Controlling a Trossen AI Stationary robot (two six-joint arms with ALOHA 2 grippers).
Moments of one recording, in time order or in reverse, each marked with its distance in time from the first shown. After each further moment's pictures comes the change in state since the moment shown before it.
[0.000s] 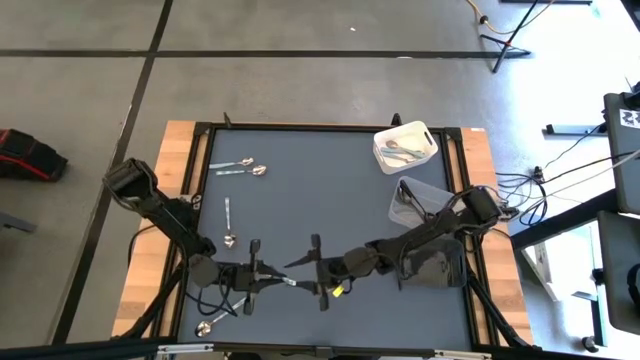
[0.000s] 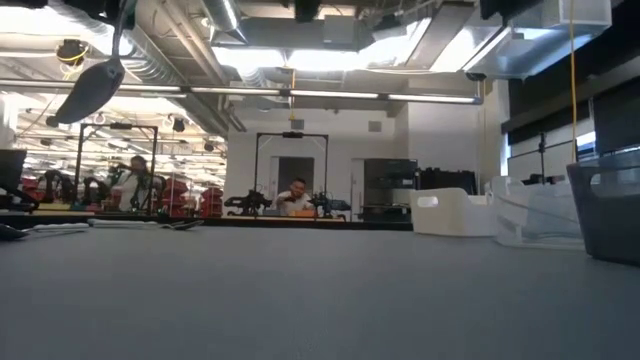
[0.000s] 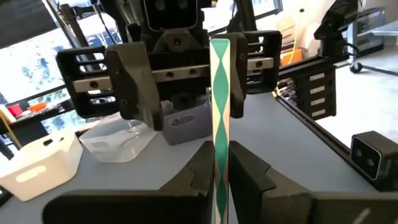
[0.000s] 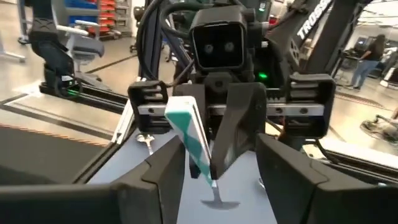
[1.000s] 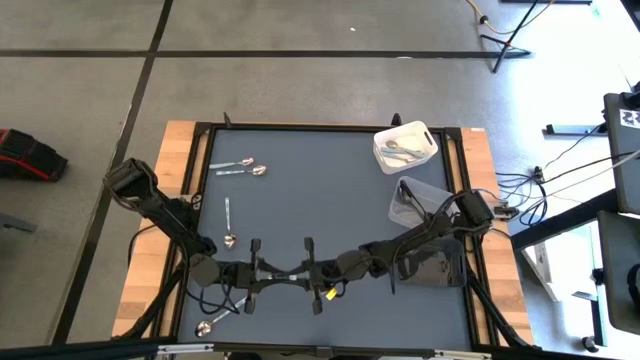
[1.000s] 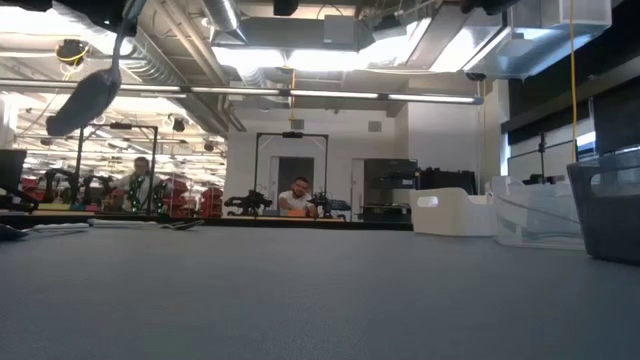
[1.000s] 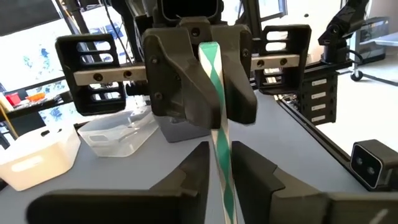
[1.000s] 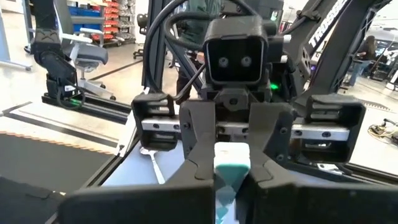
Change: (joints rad) left arm 0.011 -0.001 0.000 -0.002 -0.004 -0.053; right arm 0.001 0.059 0.091 -0.011 -0.015 0.011
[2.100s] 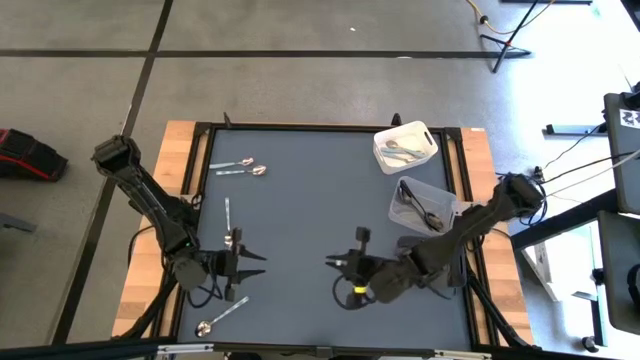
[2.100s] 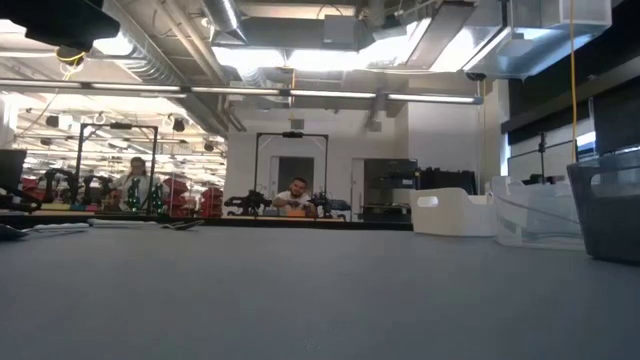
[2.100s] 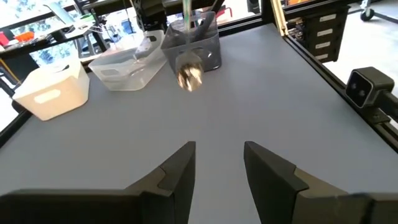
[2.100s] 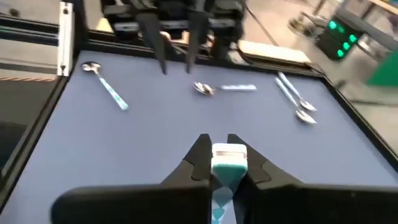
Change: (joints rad) left arm -0.098 -0.356 0.001 -0.792 -0.072 -0.352; right arm 0.172 -0.380 0.000 -0.923 0.479 0.355
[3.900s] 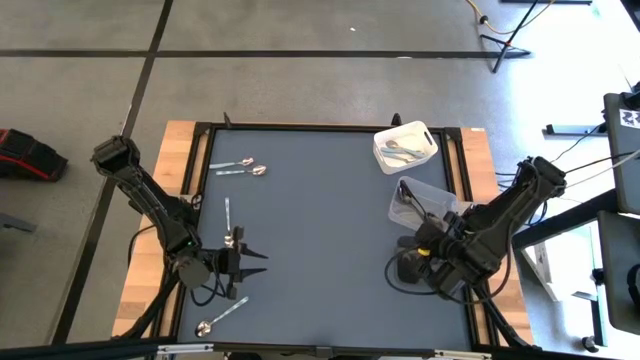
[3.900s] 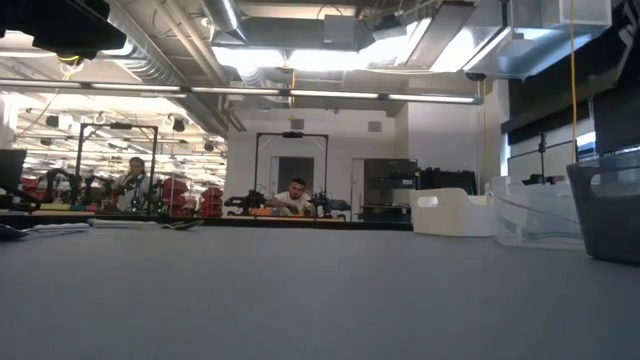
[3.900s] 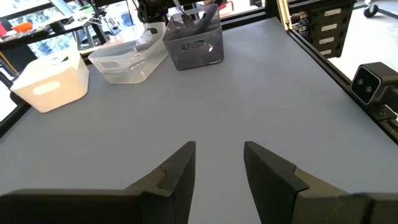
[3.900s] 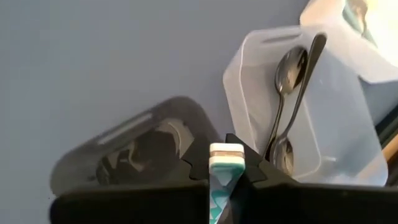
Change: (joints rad) left arm 0.028 0.001 0.000 -0.023 0.024 -0.025; right arm 0.214 -0.292 -0.127 -1.261 -0.207 1.209
